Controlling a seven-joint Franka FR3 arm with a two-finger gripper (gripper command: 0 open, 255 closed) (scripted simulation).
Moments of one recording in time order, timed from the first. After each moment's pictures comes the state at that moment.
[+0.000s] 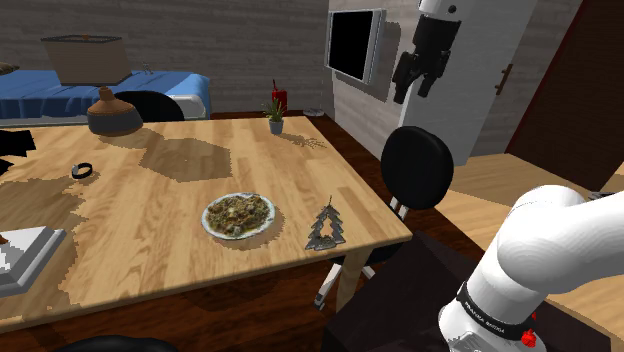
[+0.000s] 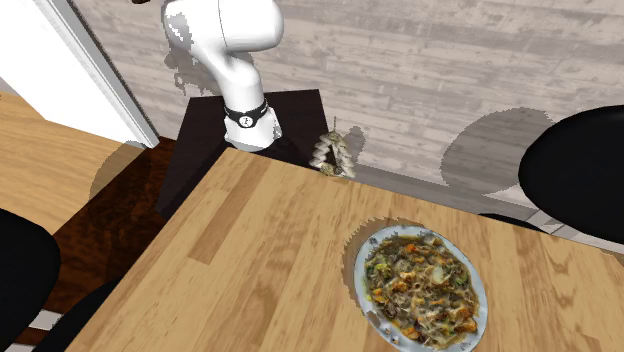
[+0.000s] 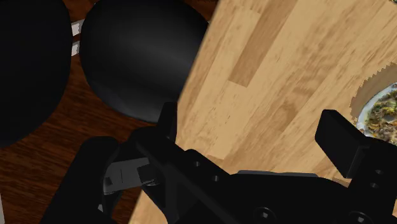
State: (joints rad) arm -0.02 -0.82 -0.07 -2.30 -0.12 1.62 0.06
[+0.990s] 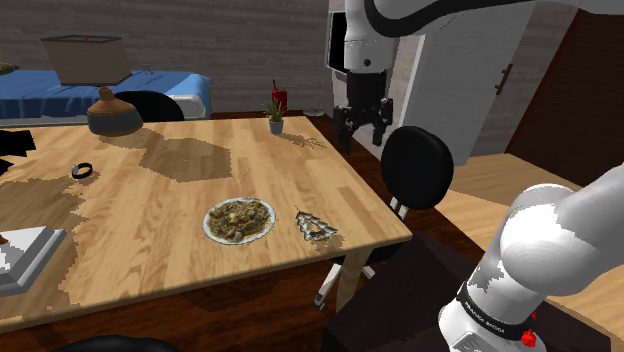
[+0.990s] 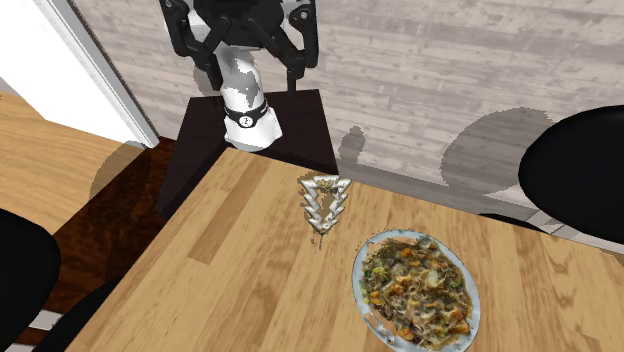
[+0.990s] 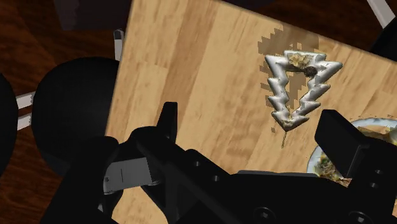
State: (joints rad) arm 0.05 -0.57 0.14 -2.32 0.07 1.64 0.36
